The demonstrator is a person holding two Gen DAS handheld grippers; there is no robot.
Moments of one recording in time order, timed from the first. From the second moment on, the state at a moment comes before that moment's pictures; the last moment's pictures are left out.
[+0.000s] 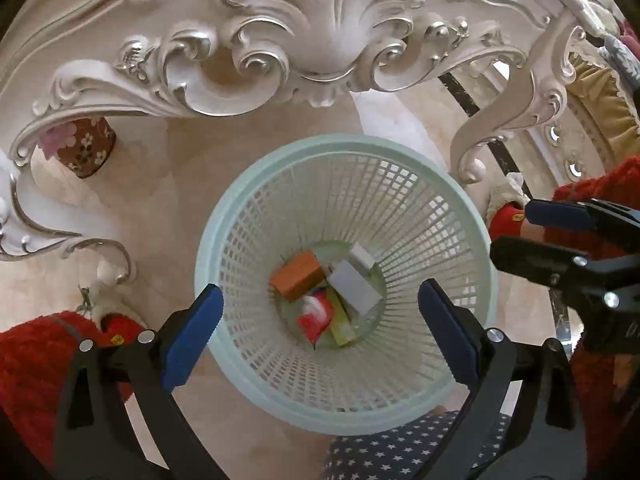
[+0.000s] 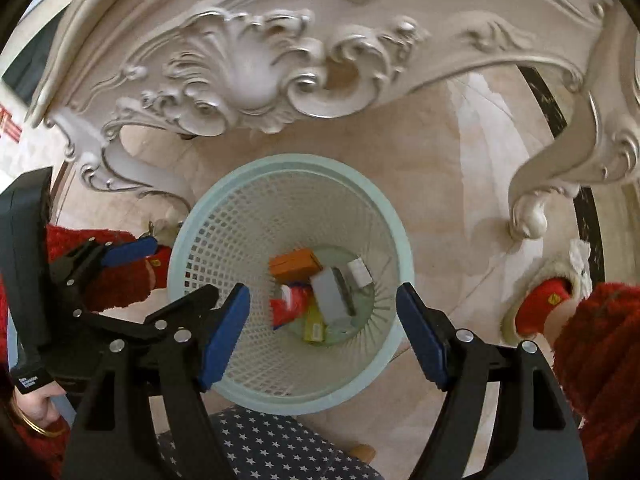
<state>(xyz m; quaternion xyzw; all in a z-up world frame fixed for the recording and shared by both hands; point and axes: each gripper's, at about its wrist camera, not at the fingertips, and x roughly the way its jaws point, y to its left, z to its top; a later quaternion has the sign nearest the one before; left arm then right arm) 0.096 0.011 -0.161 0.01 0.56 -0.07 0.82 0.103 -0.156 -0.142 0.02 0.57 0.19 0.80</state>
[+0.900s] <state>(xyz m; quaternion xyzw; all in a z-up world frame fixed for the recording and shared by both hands) 0.080 0.052 0.018 -0.01 0.40 -0.10 0.91 0.091 -0.170 0.039 0.02 0.32 0.28 0.90</state>
